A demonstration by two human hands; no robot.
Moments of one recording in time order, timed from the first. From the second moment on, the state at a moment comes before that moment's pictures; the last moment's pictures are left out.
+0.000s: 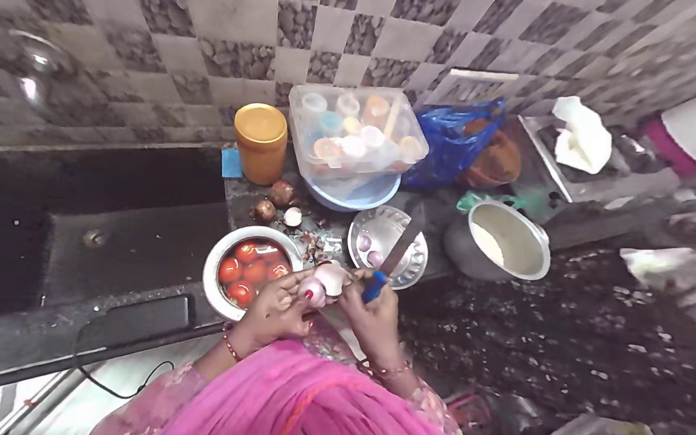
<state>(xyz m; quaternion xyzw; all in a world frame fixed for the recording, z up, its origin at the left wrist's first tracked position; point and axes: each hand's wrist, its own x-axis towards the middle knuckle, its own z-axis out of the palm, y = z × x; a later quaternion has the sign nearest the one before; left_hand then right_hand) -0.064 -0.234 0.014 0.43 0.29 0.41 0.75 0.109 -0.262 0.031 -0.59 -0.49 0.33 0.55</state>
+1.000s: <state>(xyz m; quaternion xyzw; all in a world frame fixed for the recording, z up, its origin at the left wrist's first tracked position) -0.050 -0.160 0.051 0.77 0.41 -0.41 0.25 0.171 -0.248 0.002 -0.69 -0.51 0.15 0.48</state>
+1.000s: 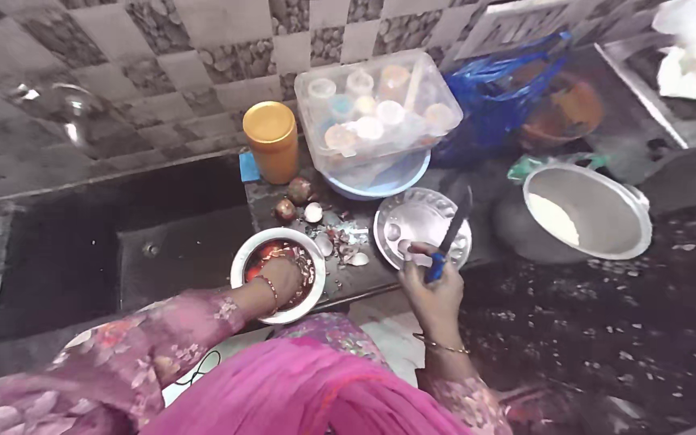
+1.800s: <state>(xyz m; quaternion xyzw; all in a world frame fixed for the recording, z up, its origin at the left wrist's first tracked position) -0.117 -0.153 0.019 0.67 0.50 0.16 0.53 0.120 -0.267 0.007 -0.59 -0.52 0.37 0.49</state>
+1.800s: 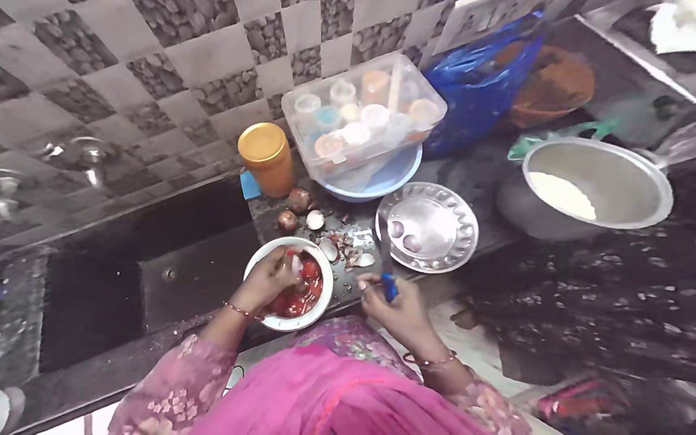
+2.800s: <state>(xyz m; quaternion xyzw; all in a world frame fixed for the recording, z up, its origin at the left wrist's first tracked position) -0.056 -0.109 0.013 0.81 0.28 -0.46 0.23 0.119 -0.257 0.023 -0.65 -0.47 0.32 0.51</state>
